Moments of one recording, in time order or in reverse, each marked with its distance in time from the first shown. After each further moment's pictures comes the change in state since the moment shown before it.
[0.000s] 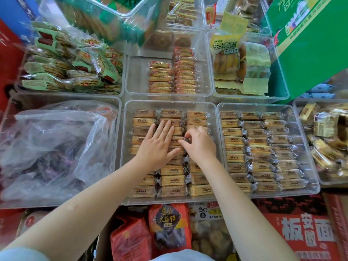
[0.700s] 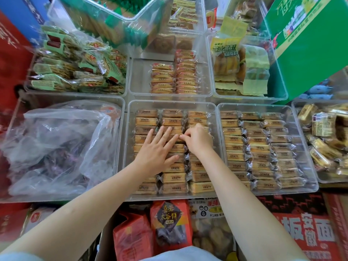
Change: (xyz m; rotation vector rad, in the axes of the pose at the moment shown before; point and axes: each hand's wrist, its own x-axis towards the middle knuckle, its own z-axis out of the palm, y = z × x) left_hand -0.022 0.001 0.002 0.001 -0.036 0.030; right_hand 0.014 -0.011 -0.003 -0.062 -0.058 0.062
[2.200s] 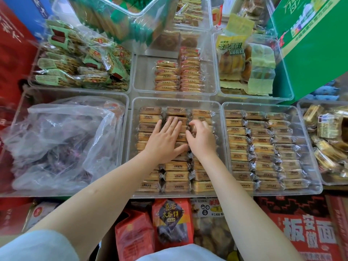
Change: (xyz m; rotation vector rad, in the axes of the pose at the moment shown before) left_hand 0.028 0.004 -0.012 -0.055 0.041 -0.046; right_hand -0.008 0.007 0.016 0.244 0.234 -0.095
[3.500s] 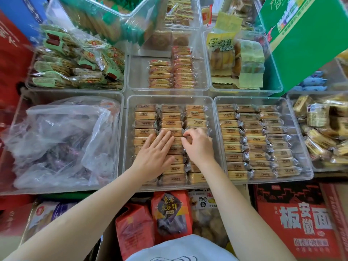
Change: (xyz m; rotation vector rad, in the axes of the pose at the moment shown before) left_hand -0.063 0.008 0.014 0.012 -0.021 0.056; right_hand -0.040 0.010 -0.006 -0.060 -0.073 0.009
